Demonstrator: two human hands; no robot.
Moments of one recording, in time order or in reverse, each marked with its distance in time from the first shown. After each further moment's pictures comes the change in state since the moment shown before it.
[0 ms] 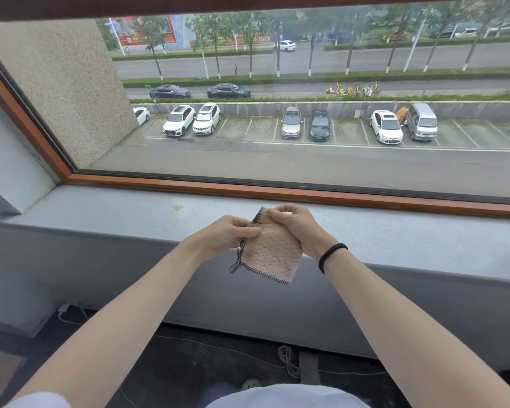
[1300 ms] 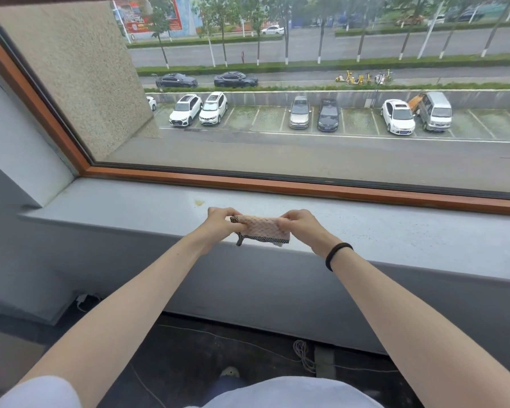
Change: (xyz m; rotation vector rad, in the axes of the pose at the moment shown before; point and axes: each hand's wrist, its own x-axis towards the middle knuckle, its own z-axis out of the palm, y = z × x) left_hand -0.006 -0.040 -0.076 0.330 0.371 -0.066; right_hand 0.027 0.030 0.045 -0.511 0.066 -0.072
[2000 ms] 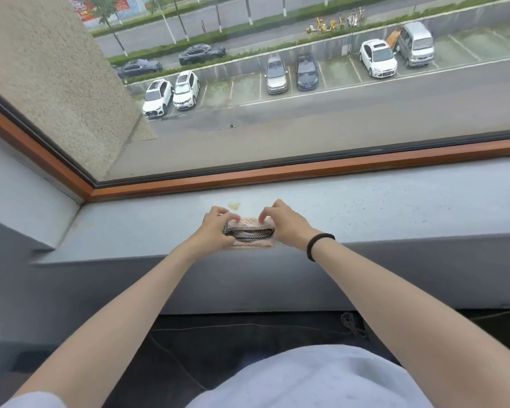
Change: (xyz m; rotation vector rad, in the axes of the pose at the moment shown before) left_hand 0.087 -0.092 -0.118 0.579 -0.194 0.187; right_hand 0.098 -0.029 0.145 -0.534 -0.077 -0.108
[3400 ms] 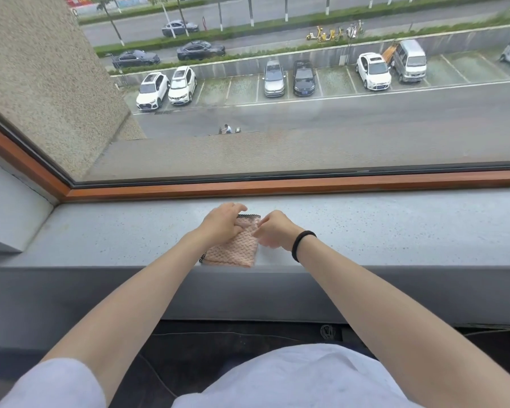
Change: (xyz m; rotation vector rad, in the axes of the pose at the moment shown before) left_hand 0.067 0.050 0.012 0.279 0.056 0.126; right_hand 0.021 0.012 -0.029 0.619 -0.100 0.458
